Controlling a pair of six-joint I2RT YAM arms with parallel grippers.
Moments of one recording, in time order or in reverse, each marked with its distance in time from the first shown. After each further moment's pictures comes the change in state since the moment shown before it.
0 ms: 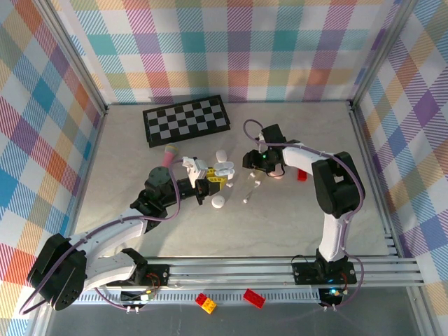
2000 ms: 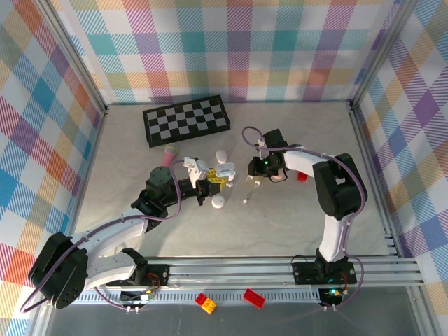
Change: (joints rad) left arm 0.000 0.014 0.000 0.000 0.019 0.000; right arm -0.002 -0.027 -0.071 -0.002 -0.002 -0.108
